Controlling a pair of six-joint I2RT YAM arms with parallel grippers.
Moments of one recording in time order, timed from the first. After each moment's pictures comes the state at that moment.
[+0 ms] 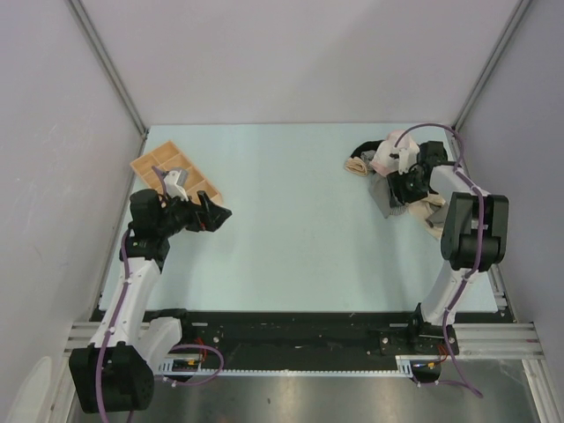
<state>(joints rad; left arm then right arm) 0.06 0.91 0.65 -0.18 0.64 -0.22 -0.10 1.87 1.31 -0.55 -0.30 -0.43</state>
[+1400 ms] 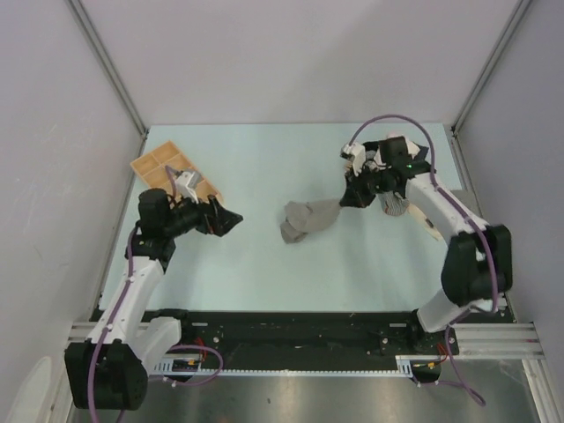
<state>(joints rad) -0.01 0.92 0.63 -0.12 0.73 -0.21 0.25 1.55 1.29 -0.63 -0.73 -0.41</state>
